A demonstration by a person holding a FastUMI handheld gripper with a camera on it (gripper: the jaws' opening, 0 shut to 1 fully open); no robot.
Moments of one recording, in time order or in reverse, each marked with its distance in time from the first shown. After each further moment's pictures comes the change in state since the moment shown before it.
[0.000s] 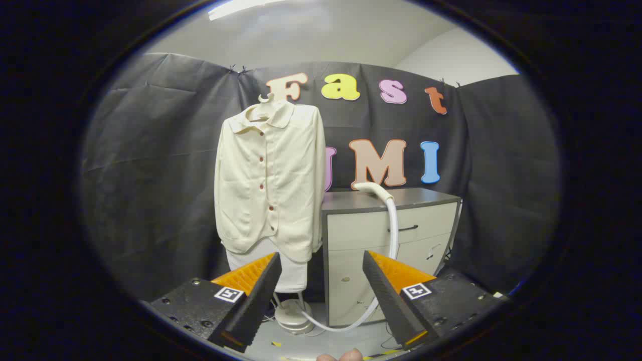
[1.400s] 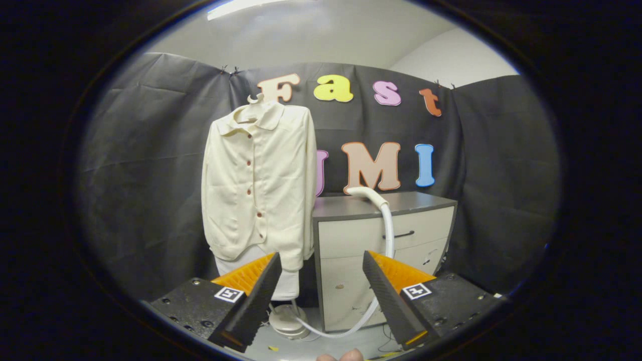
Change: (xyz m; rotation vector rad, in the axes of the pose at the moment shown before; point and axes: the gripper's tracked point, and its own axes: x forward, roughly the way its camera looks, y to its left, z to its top) arm 0.038 -0.015 0.006 -0.022 -0.015 -0.071
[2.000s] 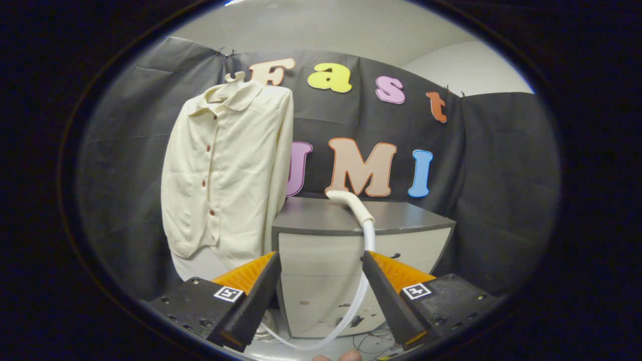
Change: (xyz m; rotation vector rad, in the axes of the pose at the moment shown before) arm 0.129 -0.075 0.022 -0.101 0.026 -0.050
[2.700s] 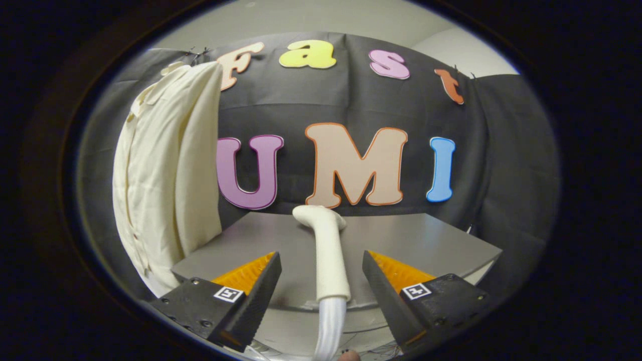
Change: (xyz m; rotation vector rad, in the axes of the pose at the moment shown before) arm 0.228 -0.071 0.010 0.060 0.039 0.073
